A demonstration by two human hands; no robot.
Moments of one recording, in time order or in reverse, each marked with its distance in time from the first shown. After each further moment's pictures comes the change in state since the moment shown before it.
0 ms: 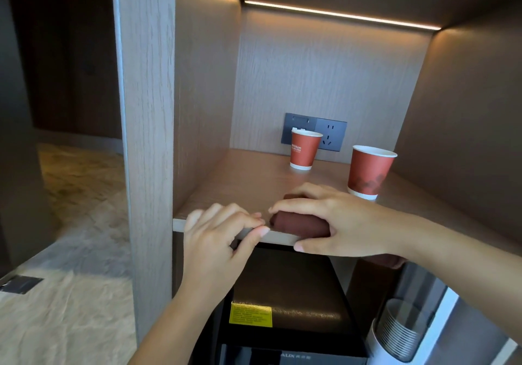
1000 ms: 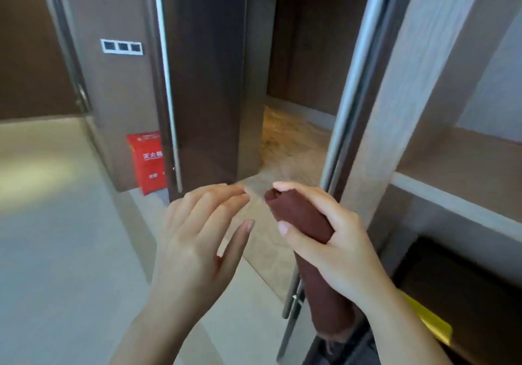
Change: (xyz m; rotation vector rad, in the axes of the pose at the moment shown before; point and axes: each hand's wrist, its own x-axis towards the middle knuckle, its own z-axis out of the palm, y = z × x) left_hand -0.110 0.026 -0.209 0.817 0.030 -0.280; right_hand 0.073 -0.188 0.110 1.129 0.241 -0.458
